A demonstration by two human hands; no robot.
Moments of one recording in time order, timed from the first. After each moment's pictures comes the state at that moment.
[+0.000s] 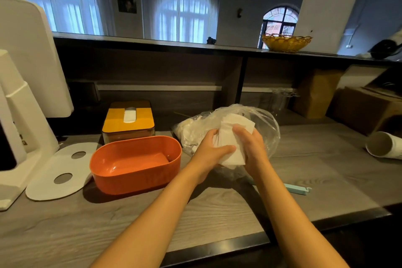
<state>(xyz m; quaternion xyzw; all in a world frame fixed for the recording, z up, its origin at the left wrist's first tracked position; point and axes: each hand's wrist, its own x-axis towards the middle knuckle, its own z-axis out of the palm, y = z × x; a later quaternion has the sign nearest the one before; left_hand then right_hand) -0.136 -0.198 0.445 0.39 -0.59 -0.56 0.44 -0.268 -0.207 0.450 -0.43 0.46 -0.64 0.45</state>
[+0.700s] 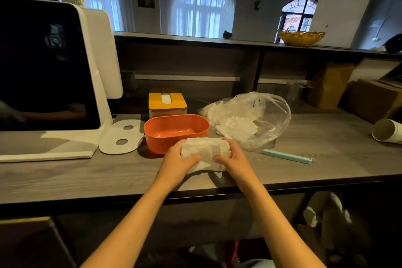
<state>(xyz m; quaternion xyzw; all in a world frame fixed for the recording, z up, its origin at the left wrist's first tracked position) -0.001 -0.077 0.401 0.49 -0.61 -0.36 0.51 -0.182 -0.080 0.410 -0.57 0.49 -0.48 0.45</state>
